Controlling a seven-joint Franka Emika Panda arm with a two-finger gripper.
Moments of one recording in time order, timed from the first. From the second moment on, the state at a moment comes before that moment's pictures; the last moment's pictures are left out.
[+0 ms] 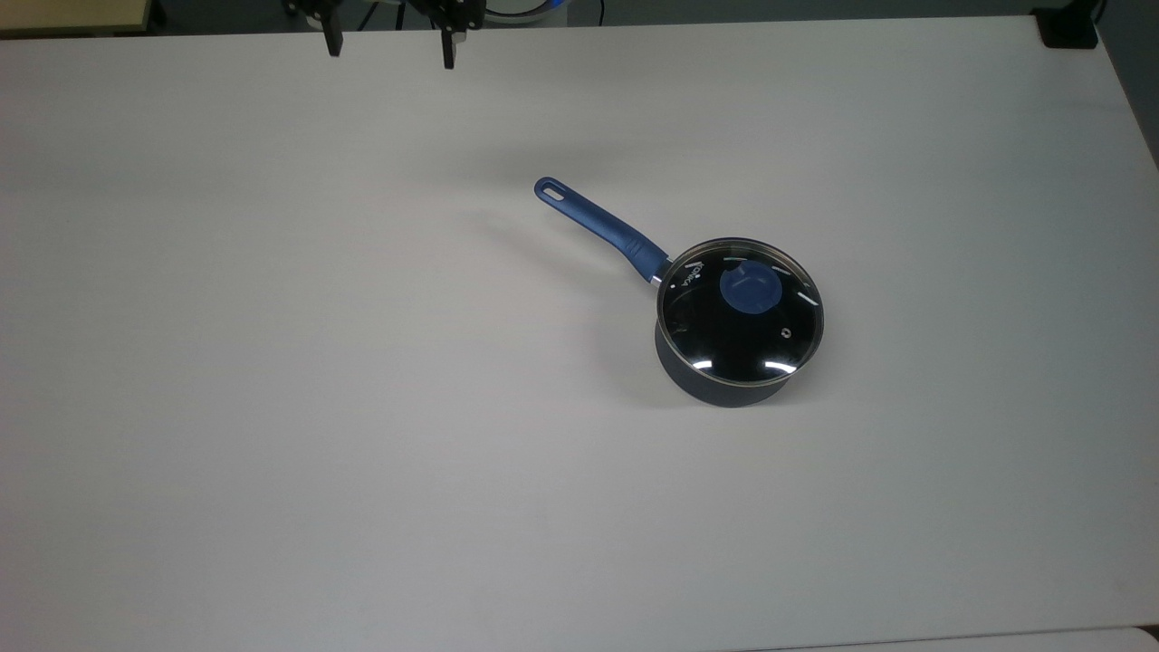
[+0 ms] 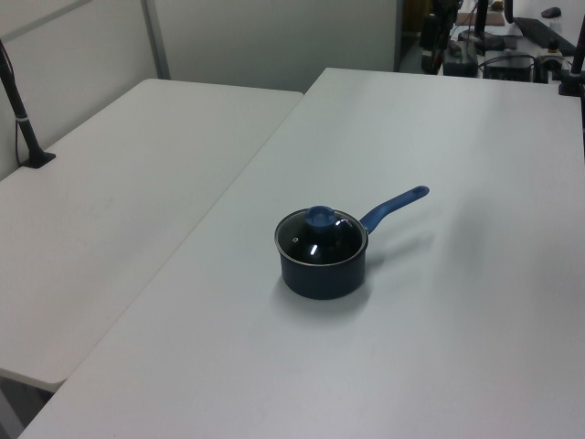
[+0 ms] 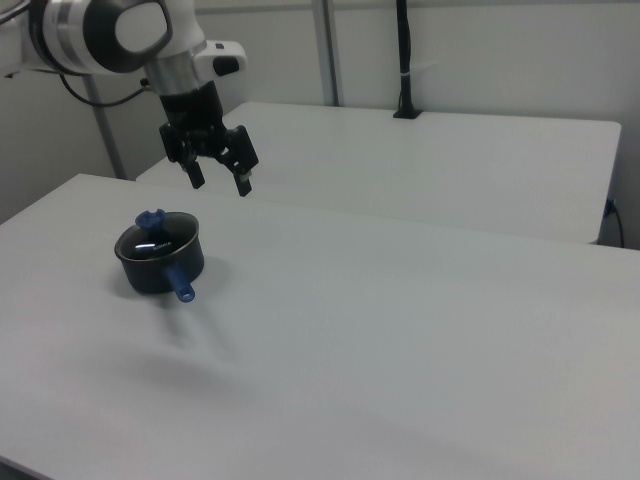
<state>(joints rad) -0.09 -0.01 0.05 -1.65 -0.06 1.72 -0.01</state>
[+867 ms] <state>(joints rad) 0.11 0.26 0.26 -1.58 -0.12 2.00 0.76</state>
